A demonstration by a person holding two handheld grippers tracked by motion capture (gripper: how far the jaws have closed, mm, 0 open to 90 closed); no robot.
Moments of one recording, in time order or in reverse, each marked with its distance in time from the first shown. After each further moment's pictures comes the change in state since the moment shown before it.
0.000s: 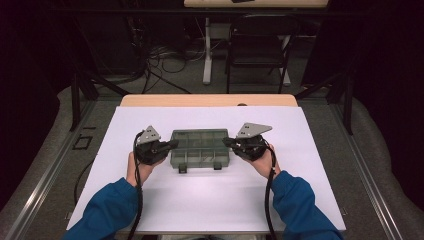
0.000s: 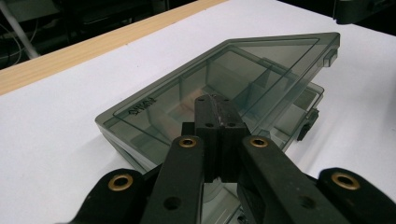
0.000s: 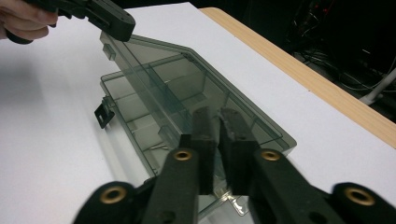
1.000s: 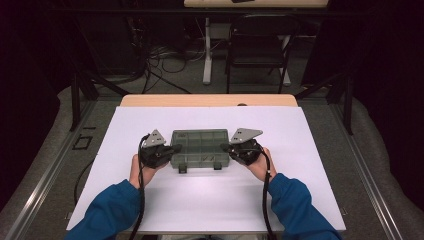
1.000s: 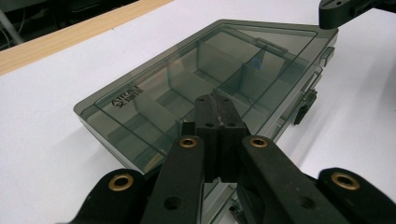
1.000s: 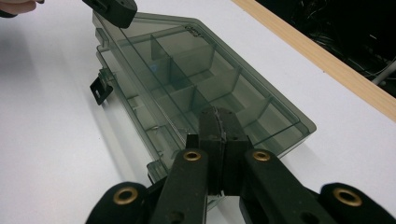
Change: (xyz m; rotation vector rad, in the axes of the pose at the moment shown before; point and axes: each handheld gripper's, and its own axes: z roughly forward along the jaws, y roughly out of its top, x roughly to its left) left arm -0.007 -0.008 0.011 0.054 -0.017 0.023; right arm 0.010 -0.010 0.016 0.084 0.003 -0.032
